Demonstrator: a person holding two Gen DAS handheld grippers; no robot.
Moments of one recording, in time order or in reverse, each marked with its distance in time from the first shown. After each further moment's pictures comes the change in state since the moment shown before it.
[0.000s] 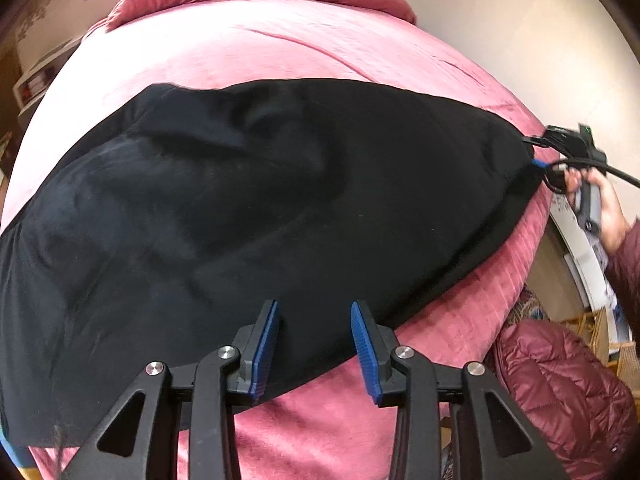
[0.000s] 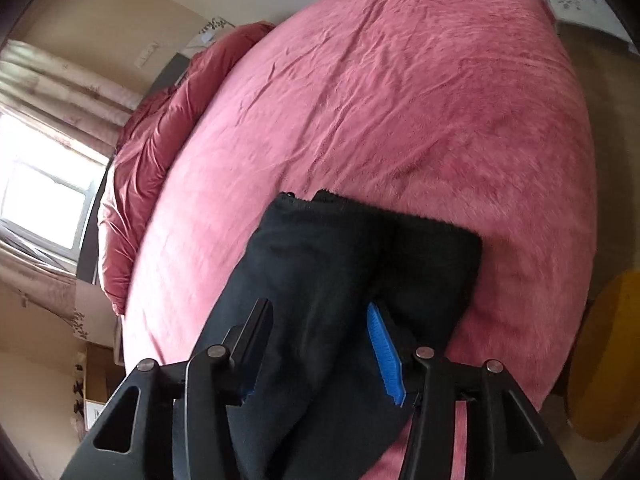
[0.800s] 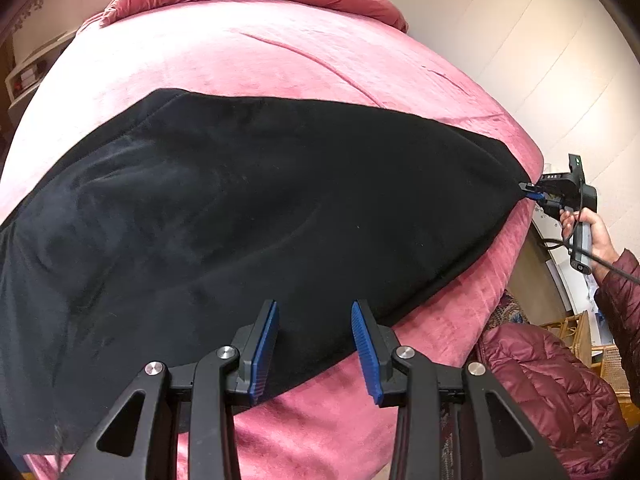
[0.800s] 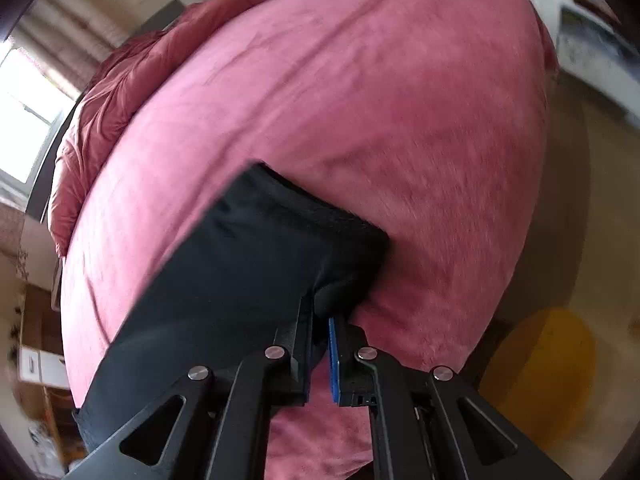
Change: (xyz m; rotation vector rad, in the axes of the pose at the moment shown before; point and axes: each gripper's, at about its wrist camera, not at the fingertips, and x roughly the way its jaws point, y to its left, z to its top) left arm -0.008 0.009 0.000 -0.030 -0.018 -0.076; right arm -0.033 -0.024 -0.007 -0.146 0.081 -0.162
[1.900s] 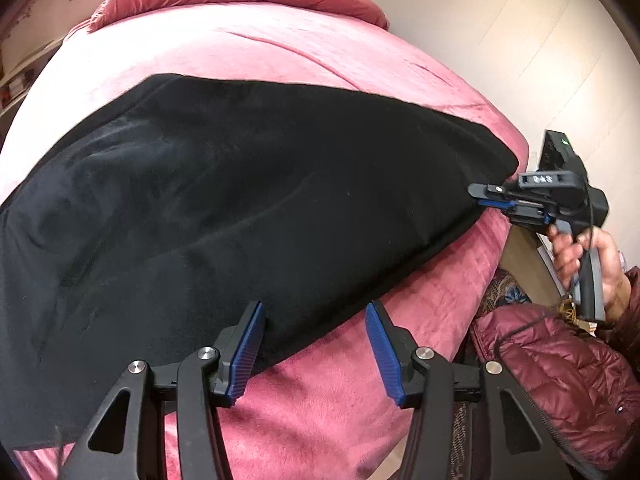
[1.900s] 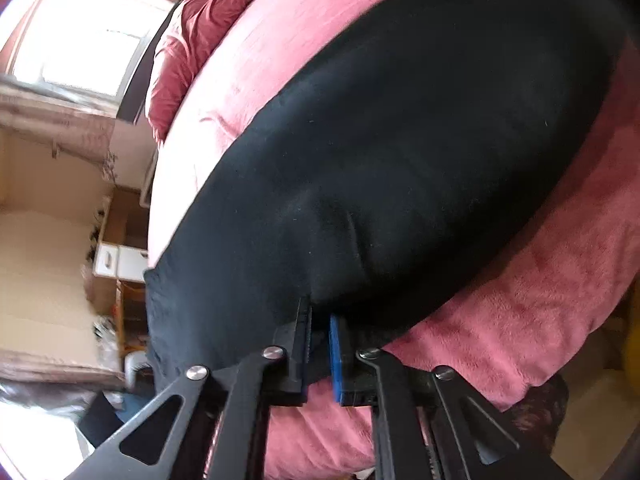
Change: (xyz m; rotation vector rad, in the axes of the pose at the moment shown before) left arm -0.006 0.007 -0.030 0.049 -0.017 -0.038; right arm 0.020 0.123 -0.170 -0.211 0.296 0.333
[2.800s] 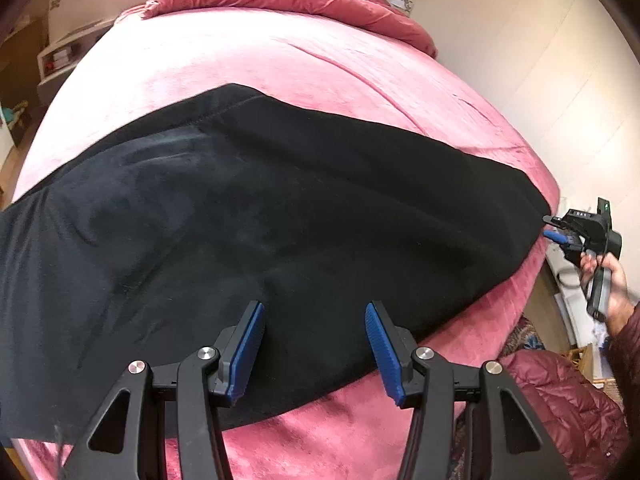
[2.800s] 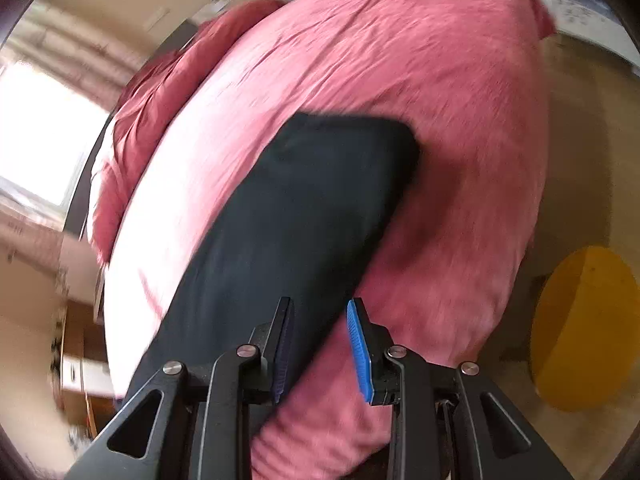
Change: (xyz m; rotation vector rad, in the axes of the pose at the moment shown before) left arm -0.011 0.037 0.013 -0.142 -0.059 0.093; right arm -0.105 -0.110 0.067 0.270 -0.374 -0.267
